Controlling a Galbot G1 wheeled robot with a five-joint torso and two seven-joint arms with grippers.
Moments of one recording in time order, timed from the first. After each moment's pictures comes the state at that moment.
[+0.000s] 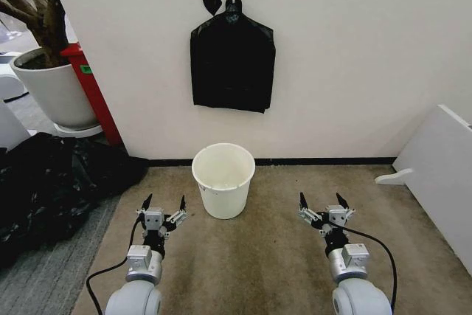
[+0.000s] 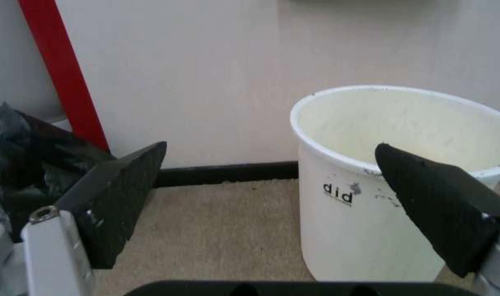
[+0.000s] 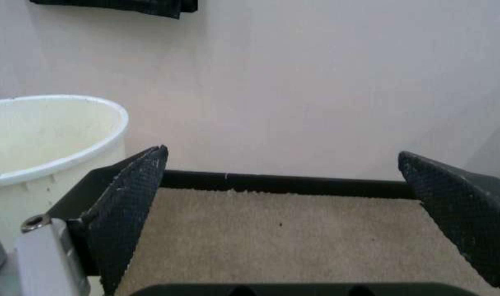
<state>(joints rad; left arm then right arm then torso) 1.55 -1.50 -0.55 -2.00 0.00 0.00 0.00 -1.55 1.50 0.55 2.00 0.00 0.00 0.00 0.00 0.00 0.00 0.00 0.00</state>
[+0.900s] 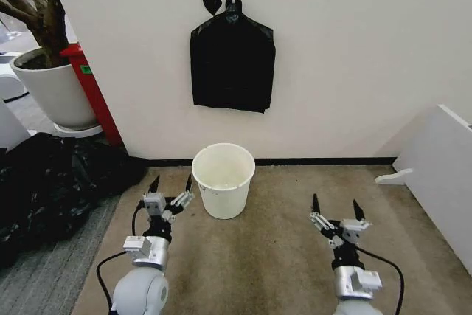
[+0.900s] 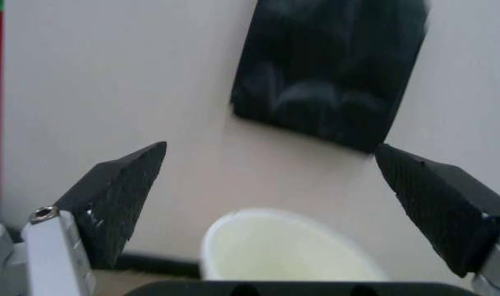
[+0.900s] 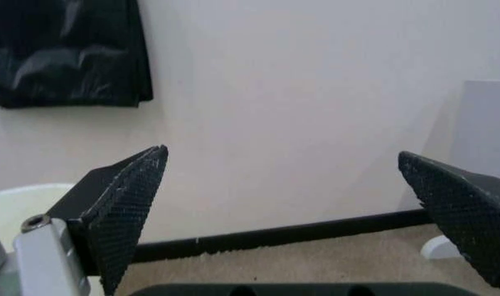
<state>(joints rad) 1.45 -1.41 -0.44 -2.02 -0.36 -0.20 -0.02 -1.69 1.37 0.44 2.01 0.09 0.39 0.32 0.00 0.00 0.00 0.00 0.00</state>
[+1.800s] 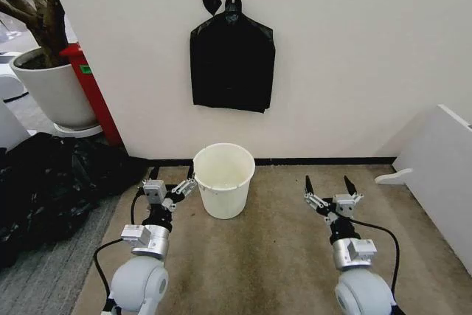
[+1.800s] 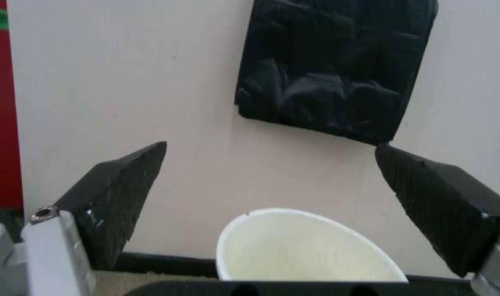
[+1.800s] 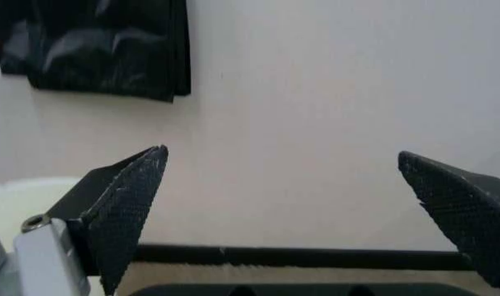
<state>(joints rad) 1.43 -1.41 -0.43 -2.06 -0.26 -0.09 -0.09 -1.40 1.19 0.38 1.96 0.24 0.12 0.26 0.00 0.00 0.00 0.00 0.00</state>
